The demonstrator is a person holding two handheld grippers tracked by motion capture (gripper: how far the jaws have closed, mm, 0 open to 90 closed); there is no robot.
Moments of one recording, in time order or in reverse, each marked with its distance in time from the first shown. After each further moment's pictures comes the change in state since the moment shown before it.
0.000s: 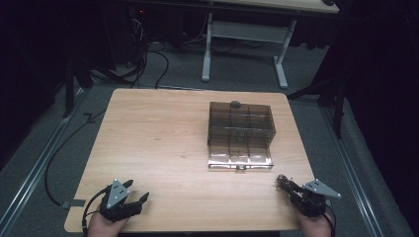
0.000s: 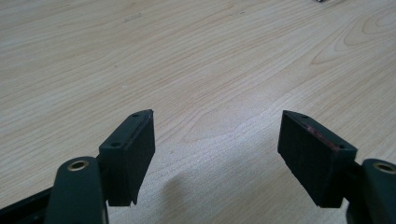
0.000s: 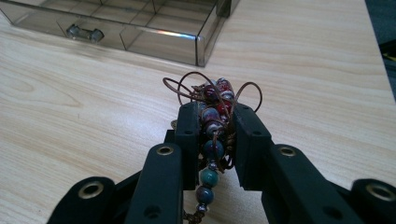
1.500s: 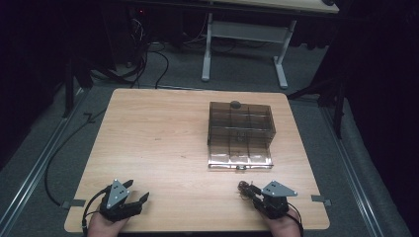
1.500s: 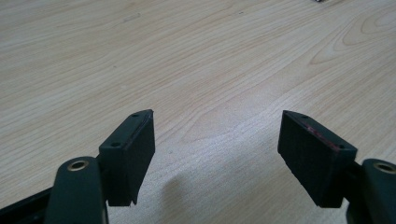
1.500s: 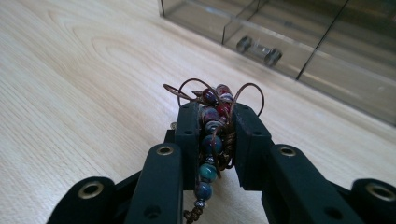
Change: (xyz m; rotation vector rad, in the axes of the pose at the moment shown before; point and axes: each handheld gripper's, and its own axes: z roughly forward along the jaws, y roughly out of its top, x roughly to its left) left arm 0.000 0.000 0.000 0.000 -0.005 0.003; right arm 0.096 0.018 0.030 0.038 0.228 -0.214
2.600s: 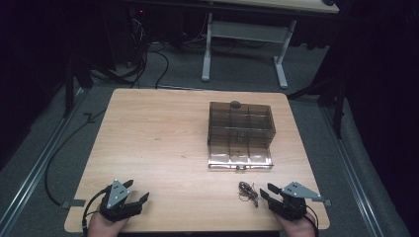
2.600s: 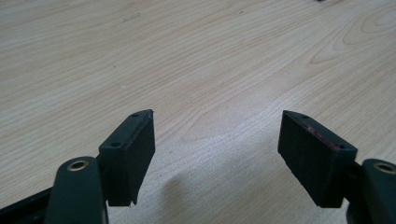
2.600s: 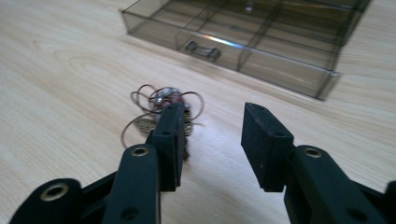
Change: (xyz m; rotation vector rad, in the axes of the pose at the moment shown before) left arm 0.000 0.000 0.000 0.001 0.001 0.001; right arm -0.032 -0.013 -0.035 -0.067 -0.030 0.118
